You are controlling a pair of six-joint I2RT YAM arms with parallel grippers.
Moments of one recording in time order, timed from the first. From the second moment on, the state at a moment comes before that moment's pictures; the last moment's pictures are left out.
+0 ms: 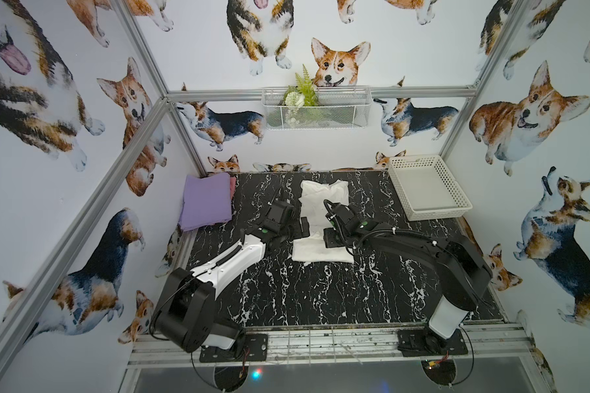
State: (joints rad) left arm -0.53 1.41 0.91 -0.31 -0.02 -0.58; right arm 0.85 1.77 1.22 -0.47 0.12 0.59
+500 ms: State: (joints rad) left arm -0.53 1.34 0.80 -0.32 -0.02 -0.61; right arm 0.87 2.01 1.36 -0.40 0.05 0.61
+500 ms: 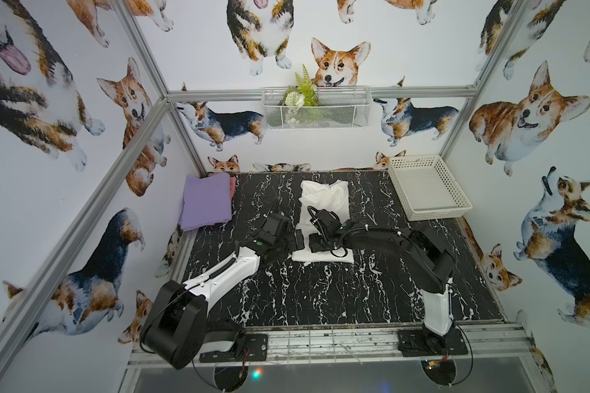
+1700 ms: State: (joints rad) left arm -0.53 1.42 0.81 -0.29 -0.01 -0.63; right arm 0.71 1.96 1.63 -0.47 0.18 0.40
